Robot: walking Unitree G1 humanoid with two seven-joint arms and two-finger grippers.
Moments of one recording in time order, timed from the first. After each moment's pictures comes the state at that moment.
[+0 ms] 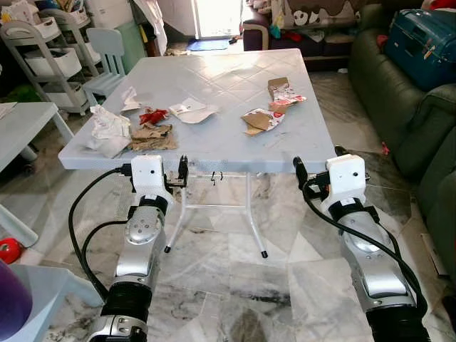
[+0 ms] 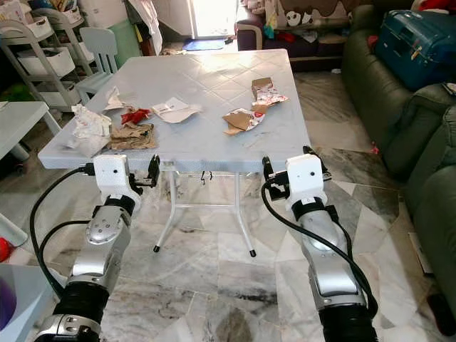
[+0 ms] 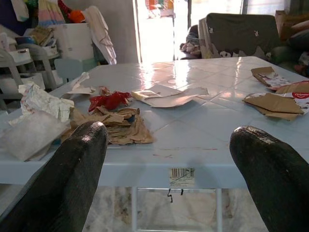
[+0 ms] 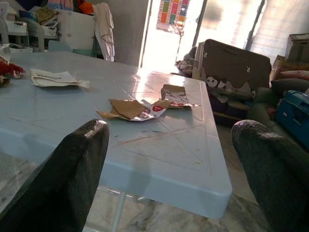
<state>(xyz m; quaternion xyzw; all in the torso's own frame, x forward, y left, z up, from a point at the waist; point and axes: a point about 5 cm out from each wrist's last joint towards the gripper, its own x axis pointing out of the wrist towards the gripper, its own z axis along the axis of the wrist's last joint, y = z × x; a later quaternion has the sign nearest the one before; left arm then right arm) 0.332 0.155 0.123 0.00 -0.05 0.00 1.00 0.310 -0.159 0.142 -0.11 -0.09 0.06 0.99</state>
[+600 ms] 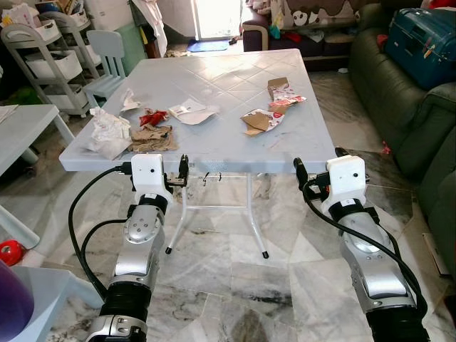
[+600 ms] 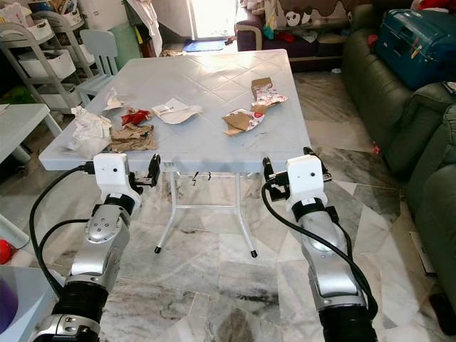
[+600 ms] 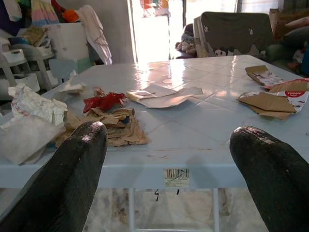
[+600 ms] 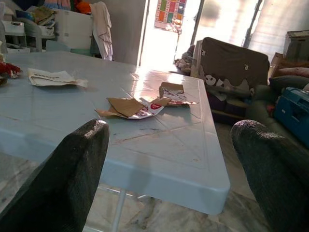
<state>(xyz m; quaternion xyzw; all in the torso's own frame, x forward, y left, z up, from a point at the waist) 0.333 0.154 0.124 0.00 -0.04 -0.01 1.00 0.310 -0.160 0.141 -0.11 -0.08 0.06 0.99</state>
